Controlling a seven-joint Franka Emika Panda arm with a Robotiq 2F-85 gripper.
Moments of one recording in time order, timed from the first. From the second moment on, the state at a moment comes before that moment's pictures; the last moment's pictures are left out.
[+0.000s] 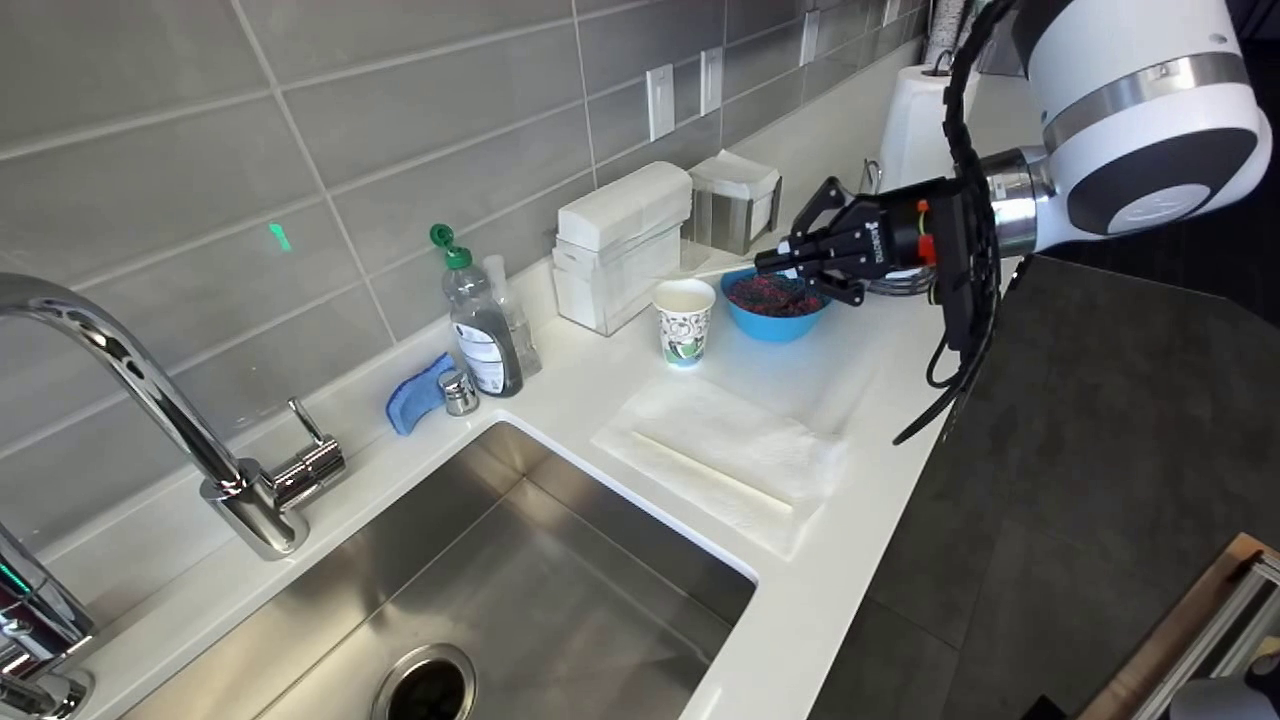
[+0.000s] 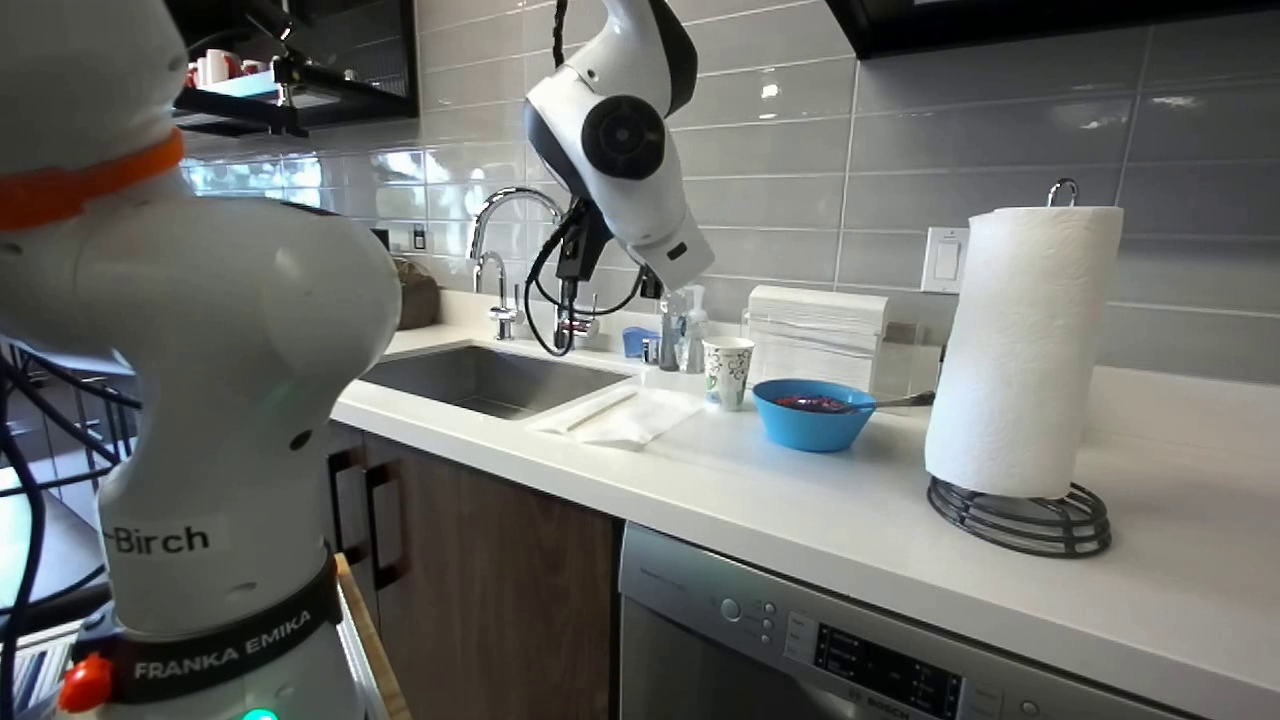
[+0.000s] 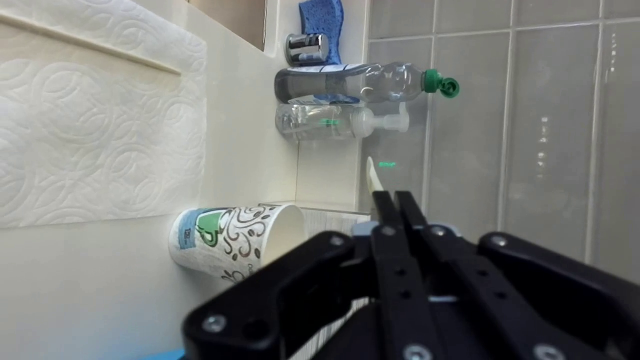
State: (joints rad) arm 0.66 -0.43 -0.42 -2.62 1.98 2.73 -0.73
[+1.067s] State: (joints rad) arm 0.22 -0.24 -0.07 -2.75 2.13 2.42 -0.93
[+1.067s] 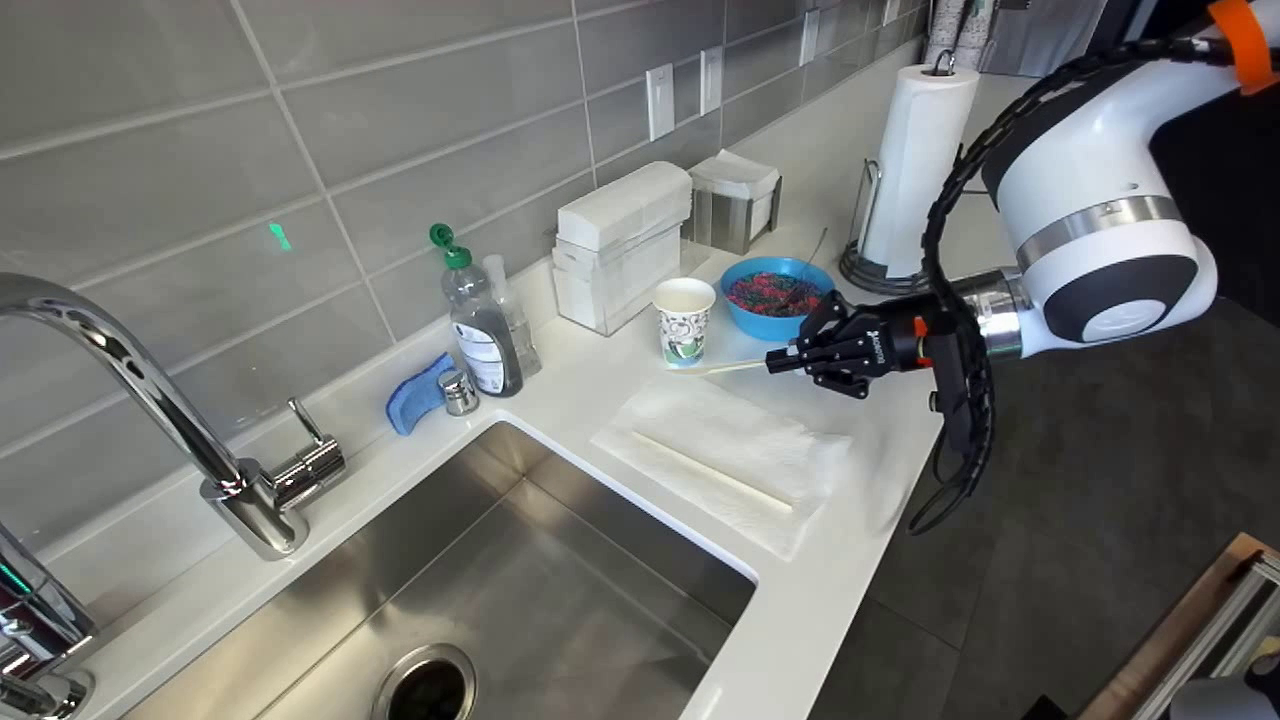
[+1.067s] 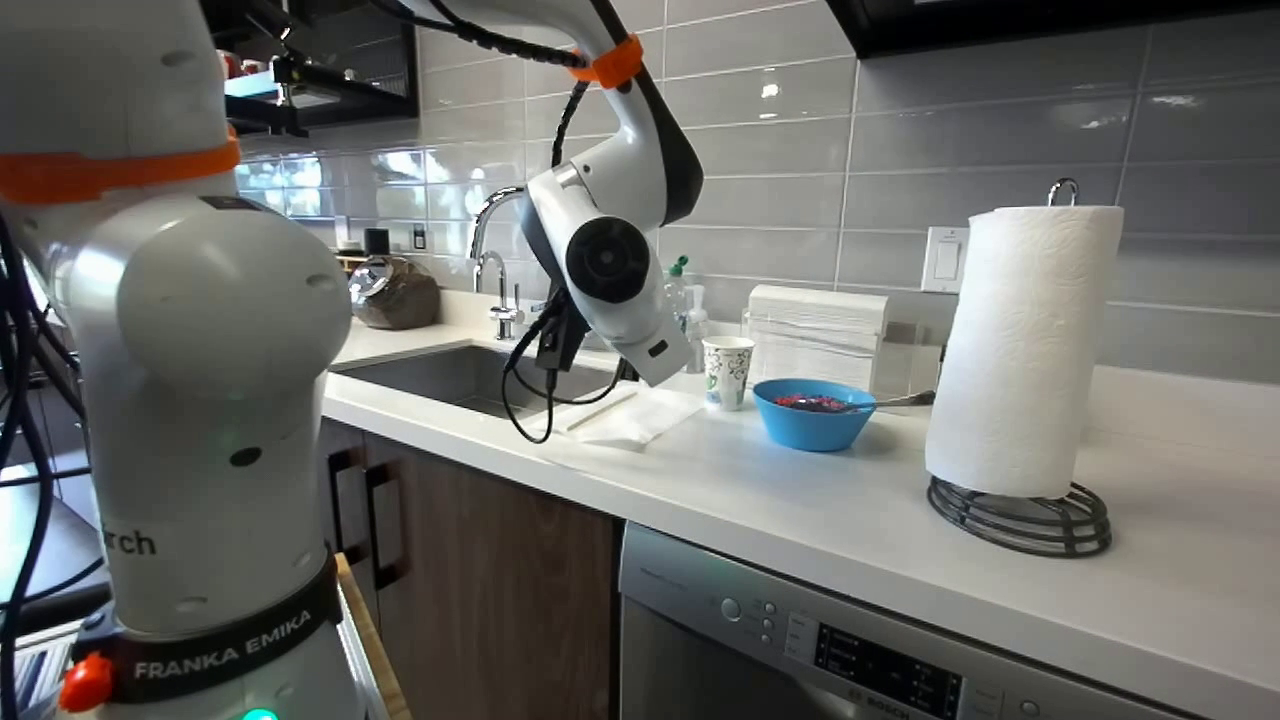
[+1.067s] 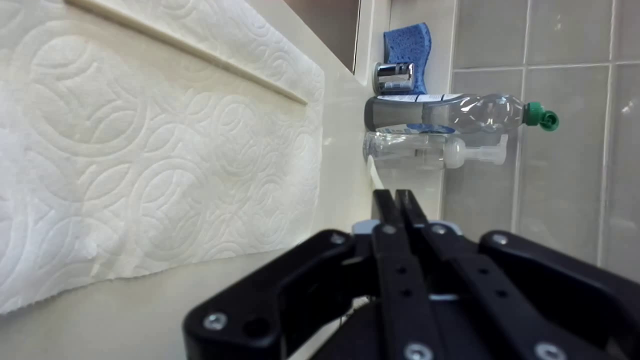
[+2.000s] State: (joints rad) arm 0.09 -0.10 0.06 -2.75 2.26 2.37 -0.99
